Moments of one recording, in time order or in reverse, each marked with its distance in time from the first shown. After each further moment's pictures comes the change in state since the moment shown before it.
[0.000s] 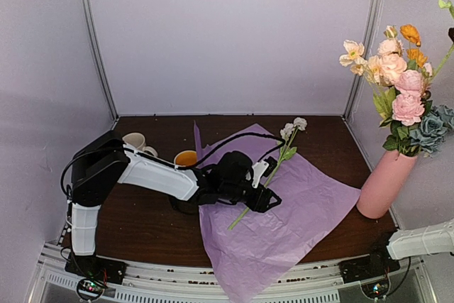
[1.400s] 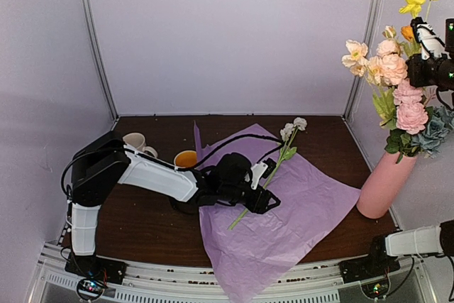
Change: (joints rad) left arm 0.000 0.000 -0.020 0.019 0.000 0.000; right arm -0.557 0.080 -0.428 0.098 -0.283 0.128
